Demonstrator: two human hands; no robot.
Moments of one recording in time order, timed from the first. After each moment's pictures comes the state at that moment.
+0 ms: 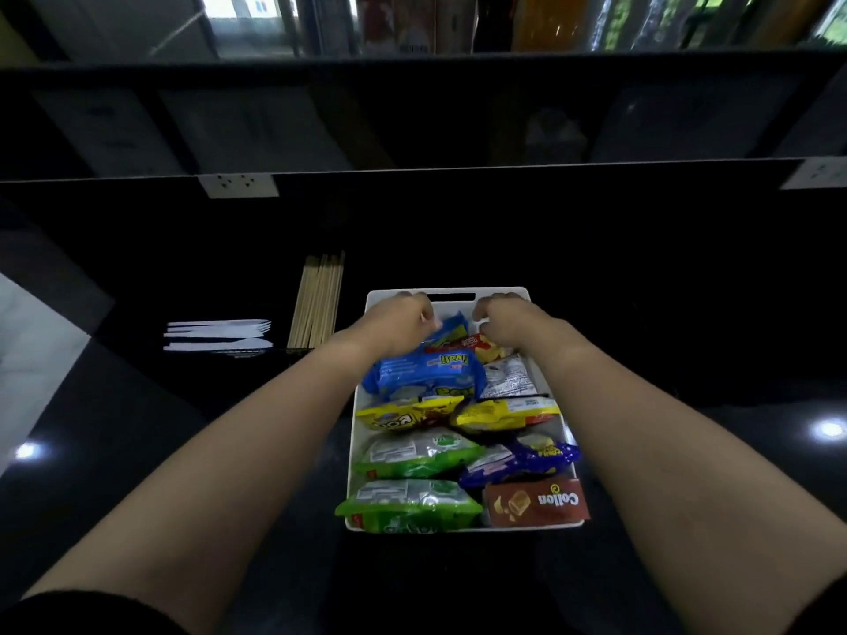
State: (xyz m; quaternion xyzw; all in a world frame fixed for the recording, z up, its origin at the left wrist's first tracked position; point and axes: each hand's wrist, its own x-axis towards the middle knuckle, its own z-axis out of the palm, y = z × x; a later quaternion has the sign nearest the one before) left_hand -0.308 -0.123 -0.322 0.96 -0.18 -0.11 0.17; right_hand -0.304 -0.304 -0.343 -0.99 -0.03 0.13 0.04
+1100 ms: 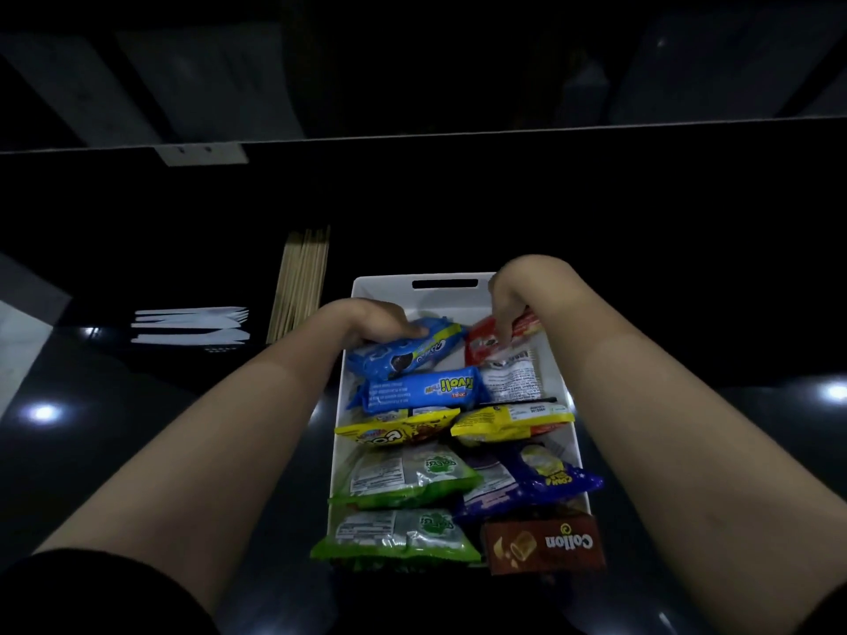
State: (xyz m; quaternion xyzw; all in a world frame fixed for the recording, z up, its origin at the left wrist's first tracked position) left_hand -0.256 -0.114 -0.352 0.82 -0.02 -0.50 0.28; right_hand -0.255 -0.305 -0.316 -0.92 -0.02 0.37 -0.09
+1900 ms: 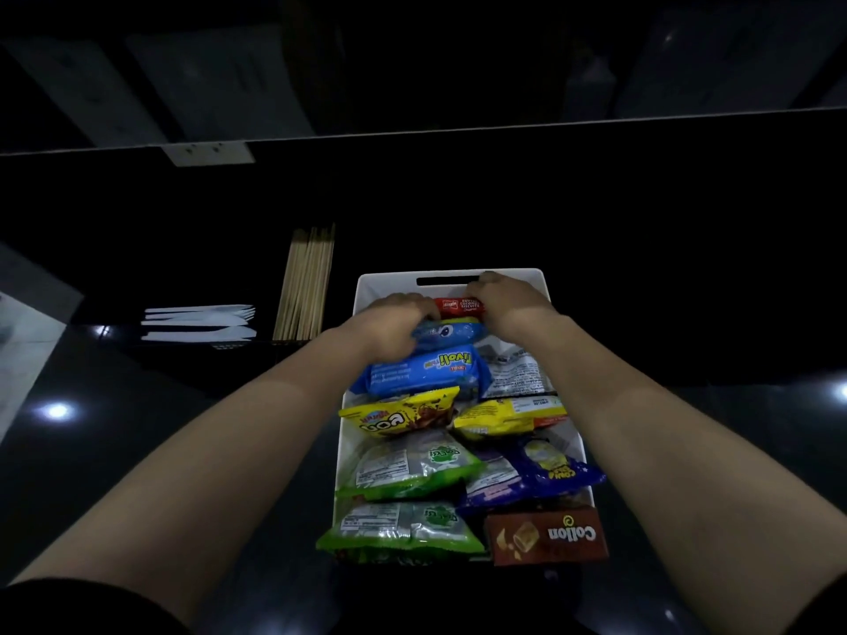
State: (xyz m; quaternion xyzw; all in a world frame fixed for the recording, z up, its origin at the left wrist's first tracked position) left_hand -0.274 -0.121 -0.370 0.95 -0.28 -0.14 0.07; right_hand -0.267 -0.311 -0.386 -0.99 -0.10 0.12 0.04
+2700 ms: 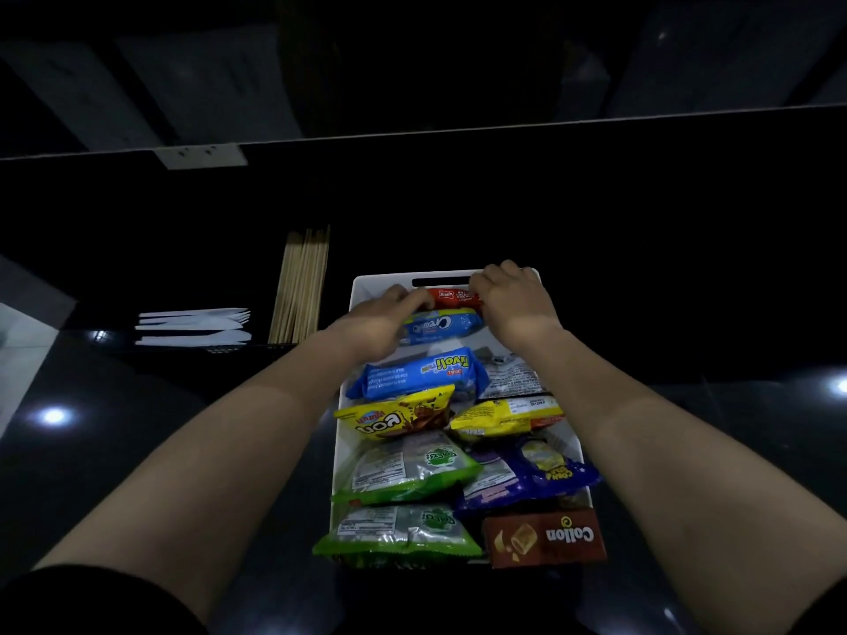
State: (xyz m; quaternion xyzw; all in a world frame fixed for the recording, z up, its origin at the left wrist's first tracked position) left_hand -0.272 -0.106 -0.376 0.95 -0.26 -0.15 0.09; right_hand -0.273 -0.323 -0.394 -0.99 -0.13 0.00 -0.03
